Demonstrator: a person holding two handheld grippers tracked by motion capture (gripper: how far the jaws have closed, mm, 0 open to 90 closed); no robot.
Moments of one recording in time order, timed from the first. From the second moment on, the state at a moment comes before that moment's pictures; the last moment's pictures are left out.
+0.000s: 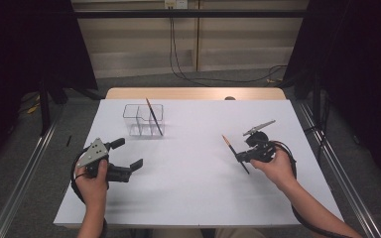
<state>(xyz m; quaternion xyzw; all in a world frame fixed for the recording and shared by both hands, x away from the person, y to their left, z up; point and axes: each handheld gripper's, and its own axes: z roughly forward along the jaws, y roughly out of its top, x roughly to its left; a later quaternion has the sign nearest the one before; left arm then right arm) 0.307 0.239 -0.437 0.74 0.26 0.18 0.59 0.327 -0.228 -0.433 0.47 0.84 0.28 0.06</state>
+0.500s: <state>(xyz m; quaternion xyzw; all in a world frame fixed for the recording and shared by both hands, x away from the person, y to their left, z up) 0.307 0.238 -0.437 0.75 0.26 0.18 0.59 0.314 -0.231 -0.426 0.45 0.78 0.42 0.11</state>
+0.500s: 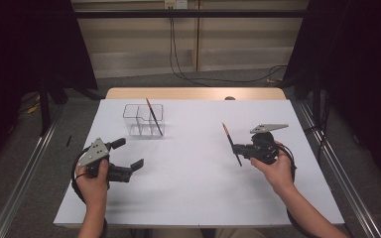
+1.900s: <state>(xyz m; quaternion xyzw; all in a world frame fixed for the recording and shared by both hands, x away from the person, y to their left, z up) 0.313 0.227 -0.437 0.73 0.26 0.16 0.61 0.294 -0.212 -0.418 0.36 0.70 0.58 0.21</state>
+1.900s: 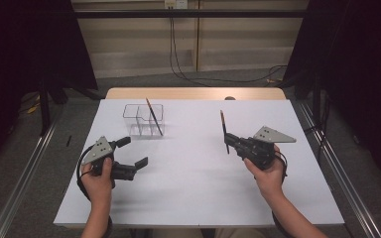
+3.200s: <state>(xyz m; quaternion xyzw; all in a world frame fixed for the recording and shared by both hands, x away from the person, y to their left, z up) 0.335 0.160 -0.423 0.73 0.21 0.11 0.64 0.294 -0.190 -0.418 0.35 0.70 0.59 0.20</state>
